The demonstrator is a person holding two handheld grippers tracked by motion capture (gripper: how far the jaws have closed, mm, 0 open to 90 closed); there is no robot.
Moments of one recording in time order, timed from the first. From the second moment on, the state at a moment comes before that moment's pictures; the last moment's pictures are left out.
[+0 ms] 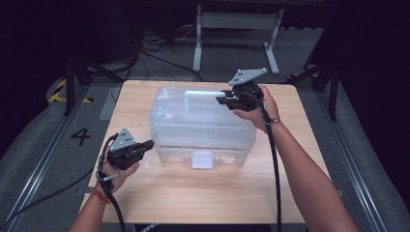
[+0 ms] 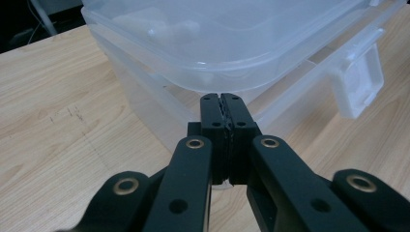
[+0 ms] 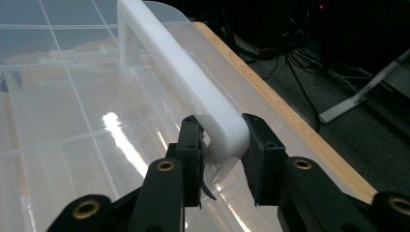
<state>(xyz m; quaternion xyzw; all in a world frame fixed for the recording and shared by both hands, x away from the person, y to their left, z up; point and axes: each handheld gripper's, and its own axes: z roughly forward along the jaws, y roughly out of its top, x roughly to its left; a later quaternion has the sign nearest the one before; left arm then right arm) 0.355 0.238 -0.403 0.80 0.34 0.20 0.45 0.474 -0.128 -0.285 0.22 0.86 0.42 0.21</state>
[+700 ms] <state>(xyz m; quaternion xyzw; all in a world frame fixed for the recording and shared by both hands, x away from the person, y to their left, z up) 0.356 0.237 -0.396 0.80 0.34 0.21 0.45 0.464 -0.137 -0.278 0.24 0.84 0.41 0.26</state>
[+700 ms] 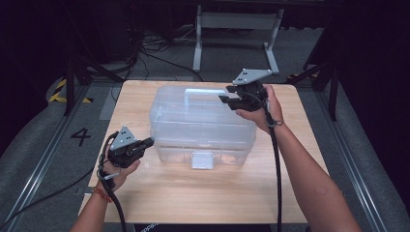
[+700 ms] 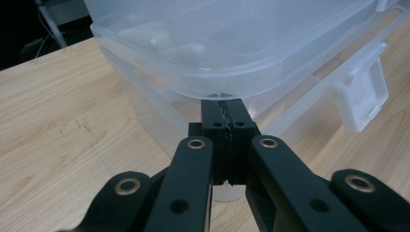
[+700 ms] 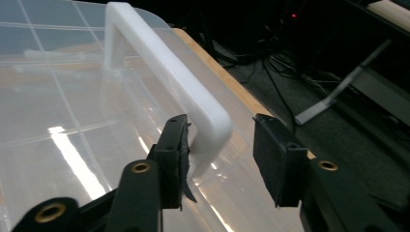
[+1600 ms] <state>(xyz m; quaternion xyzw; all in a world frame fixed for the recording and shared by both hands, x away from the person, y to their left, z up) 0.364 0.237 -0.382 0.80 0.34 0.23 0.44 0.414 -0.280 -0.304 0.30 0.79 0.45 0.29</state>
